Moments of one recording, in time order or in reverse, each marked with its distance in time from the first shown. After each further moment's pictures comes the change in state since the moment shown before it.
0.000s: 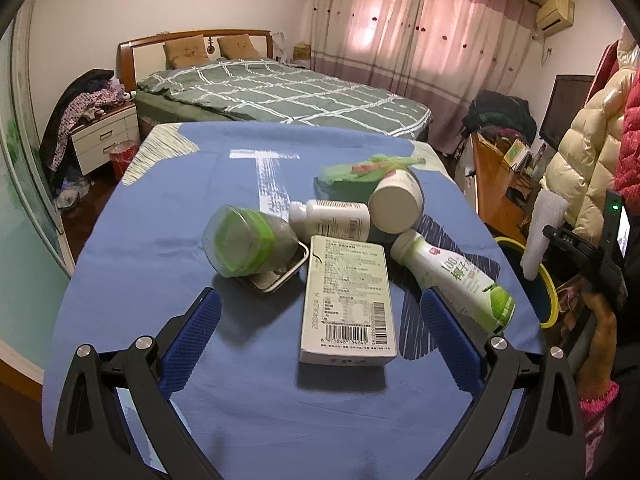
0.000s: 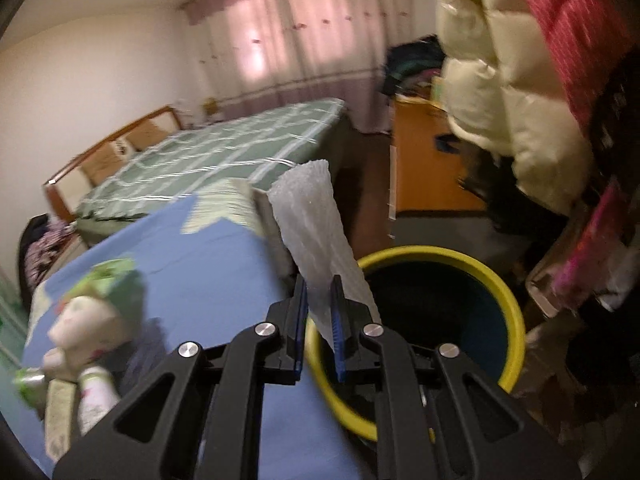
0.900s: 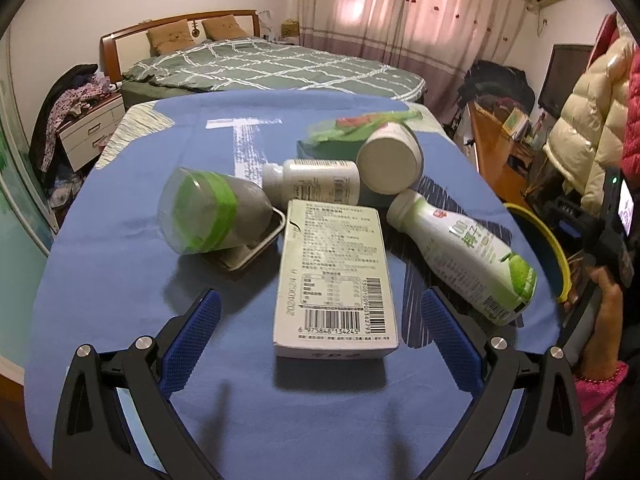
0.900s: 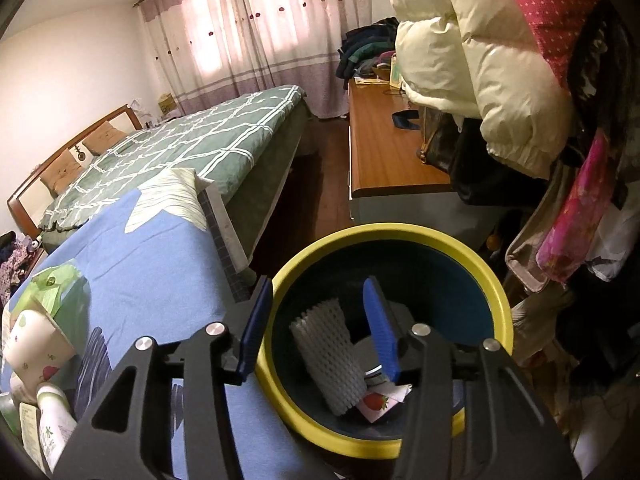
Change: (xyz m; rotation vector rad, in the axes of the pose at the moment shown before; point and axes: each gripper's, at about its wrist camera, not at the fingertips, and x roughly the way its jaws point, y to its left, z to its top) left arm 0.047 -0.017 -0.015 0.060 0.094 0.003; right arm 0.028 -0.013 -0.010 0.066 0.034 -0.113
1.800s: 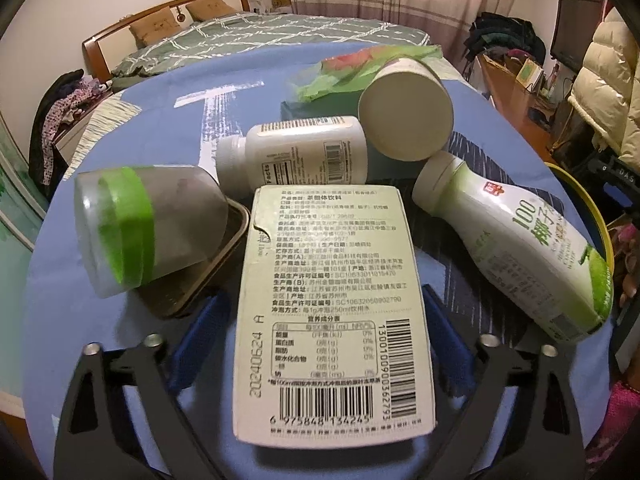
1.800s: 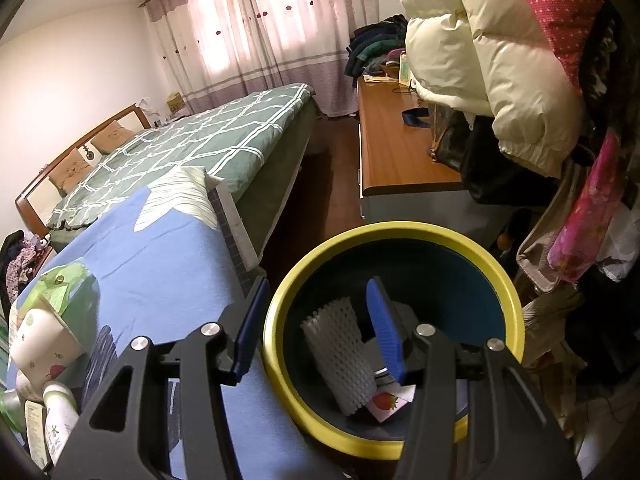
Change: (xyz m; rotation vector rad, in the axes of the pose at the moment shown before) left arm 0.084 -0.013 0.019 0.091 0.131 0.072; right arm 0.004 -0.001 0.001 0.001 0.009 0.038
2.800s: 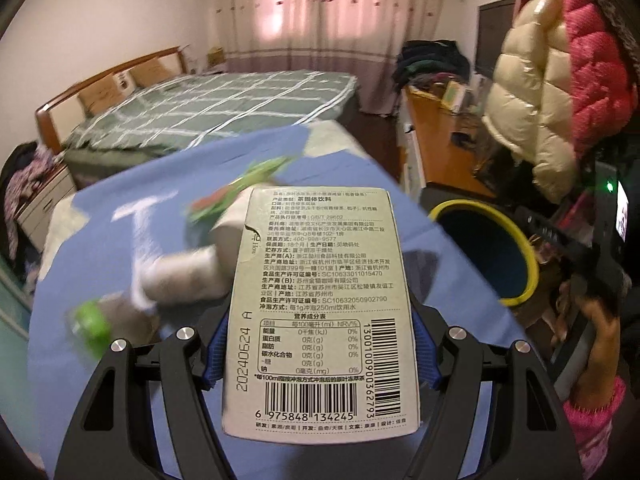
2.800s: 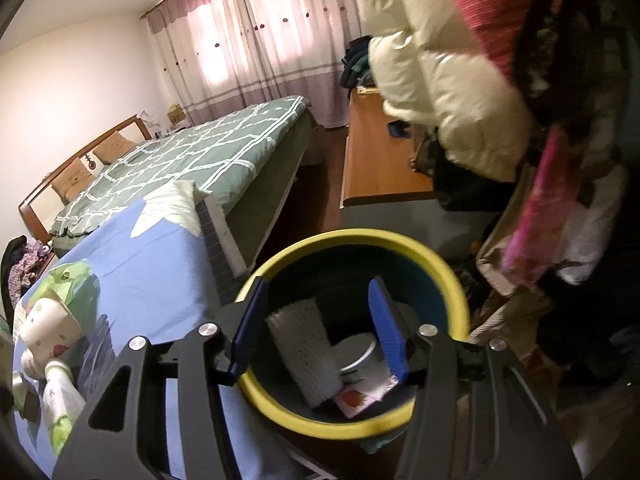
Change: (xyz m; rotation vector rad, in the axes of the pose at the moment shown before) left arm -0.095 -0.095 0.036 0.175 -0.202 -0.179; right arm -0.041 -0.046 -0.004 0.000 -0.051 -0.001
